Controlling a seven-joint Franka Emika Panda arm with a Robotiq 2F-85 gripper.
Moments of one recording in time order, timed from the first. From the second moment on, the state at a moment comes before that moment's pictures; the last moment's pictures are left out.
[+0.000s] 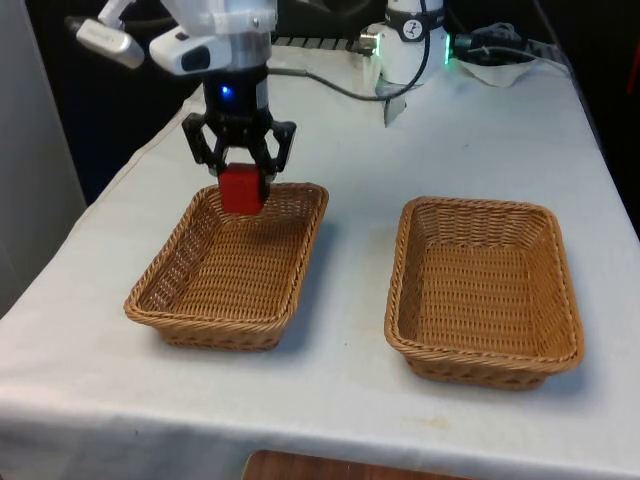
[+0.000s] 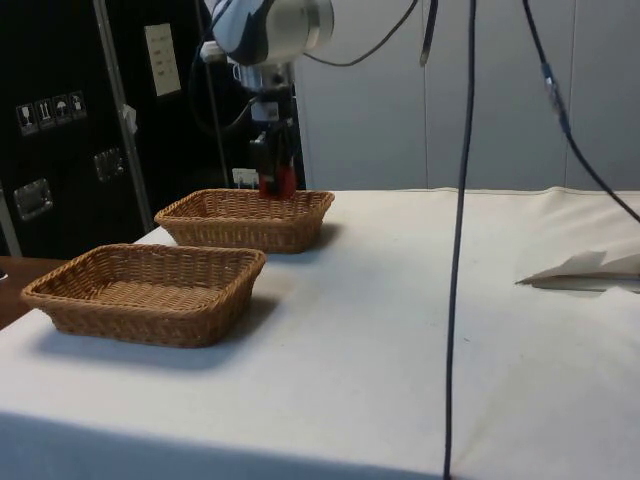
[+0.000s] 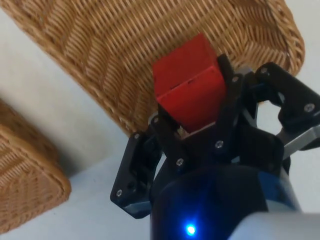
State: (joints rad) arm 0.25 0.66 -0.62 -1.74 0.46 2.32 -0.54
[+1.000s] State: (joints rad) arm 0.24 0.86 -0.62 -1.58 0.57 2.31 -0.53
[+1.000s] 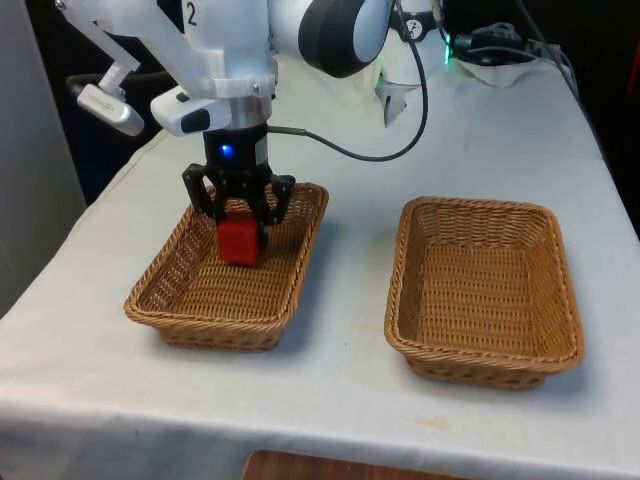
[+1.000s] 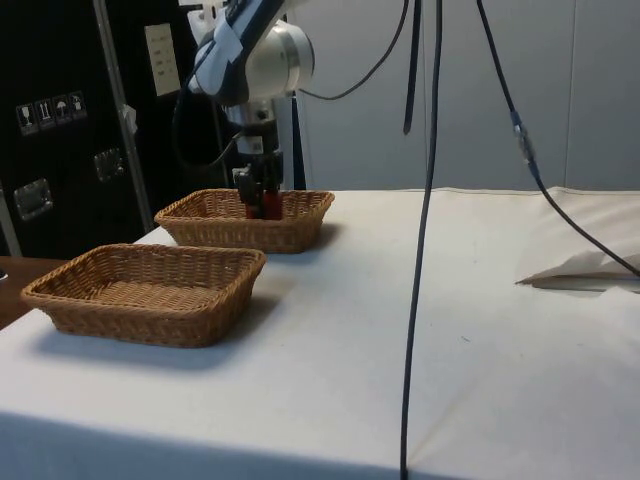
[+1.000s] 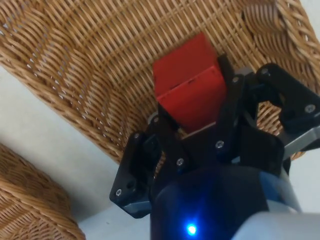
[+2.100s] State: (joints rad) arm 0.26 0.79 -0.64 -1.62 0.56 2.30 -0.49
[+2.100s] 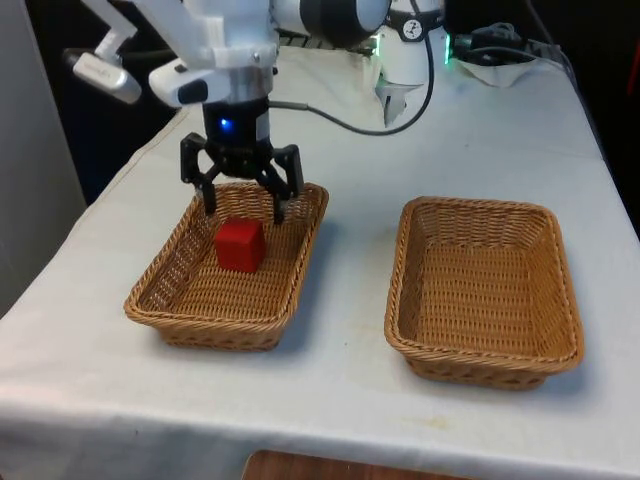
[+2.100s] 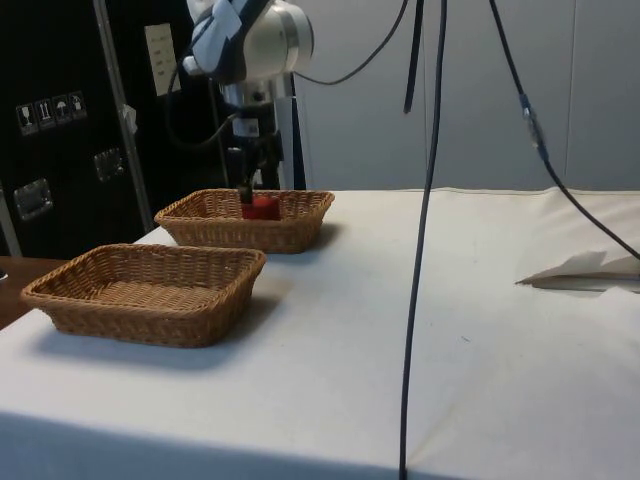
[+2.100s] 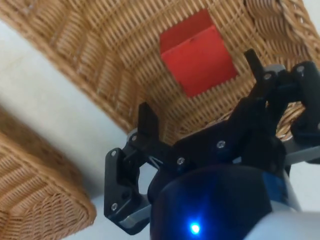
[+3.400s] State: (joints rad) arm 0.41 0.58 -0.58 -1.78 0.42 2.40 -0.29
